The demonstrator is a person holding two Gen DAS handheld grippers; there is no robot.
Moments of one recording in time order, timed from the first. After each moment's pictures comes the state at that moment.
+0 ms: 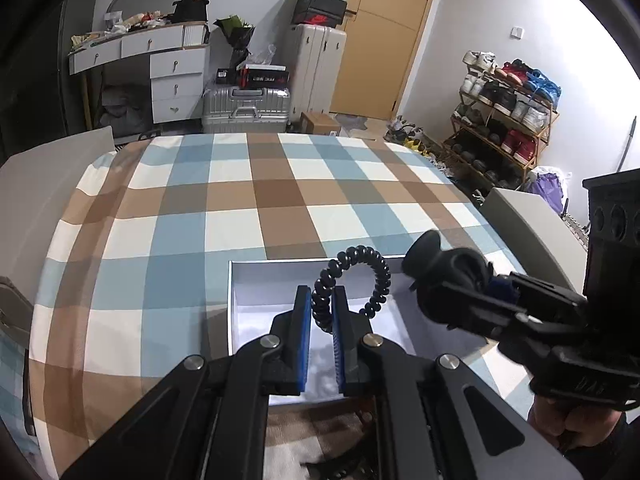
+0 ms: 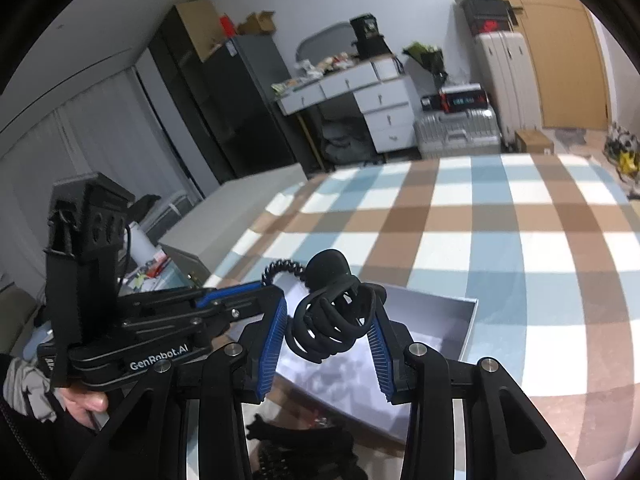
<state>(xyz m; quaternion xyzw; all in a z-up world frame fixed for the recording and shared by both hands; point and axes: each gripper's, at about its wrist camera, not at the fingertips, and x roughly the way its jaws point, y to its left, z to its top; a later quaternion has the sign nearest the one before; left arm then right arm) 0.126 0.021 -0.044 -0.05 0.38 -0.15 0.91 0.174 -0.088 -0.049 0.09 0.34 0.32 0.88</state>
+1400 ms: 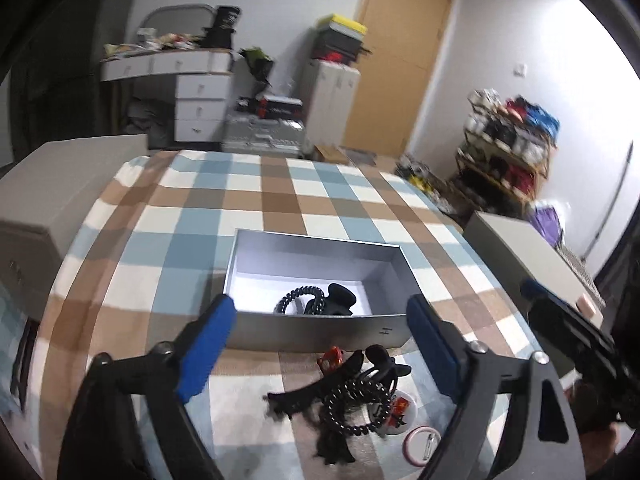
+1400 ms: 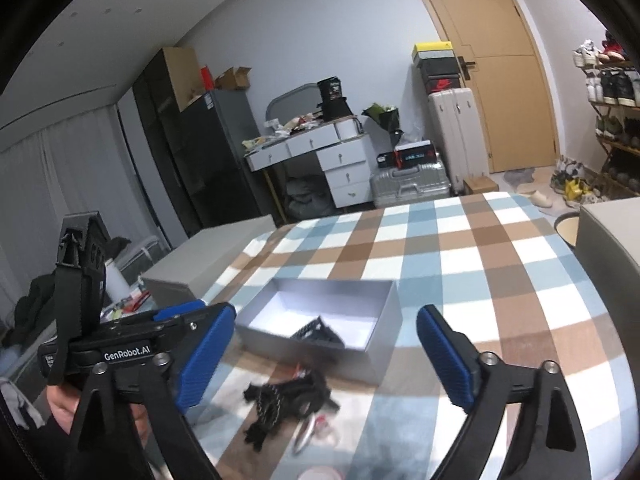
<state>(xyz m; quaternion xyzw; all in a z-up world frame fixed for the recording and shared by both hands) 0.053 0.016 -0.028 -0.09 0.31 -0.10 0.94 0.051 -0.148 -0.015 0.09 0.23 0.24 0.94</state>
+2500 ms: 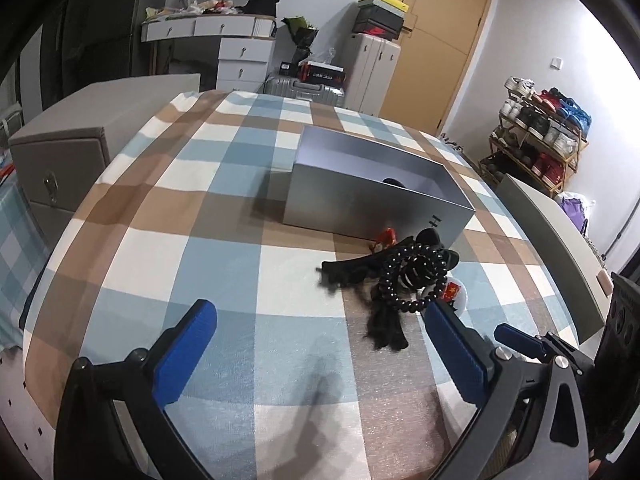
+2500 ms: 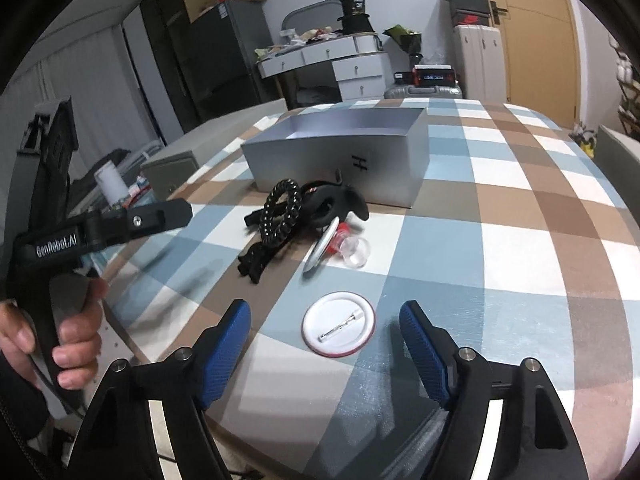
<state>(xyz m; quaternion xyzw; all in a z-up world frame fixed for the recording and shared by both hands) -0.005 0.041 -0.077 -0.10 0.37 -0.05 0.92 0.005 -0.112 -0.114 0.00 0.36 0.26 0.90</state>
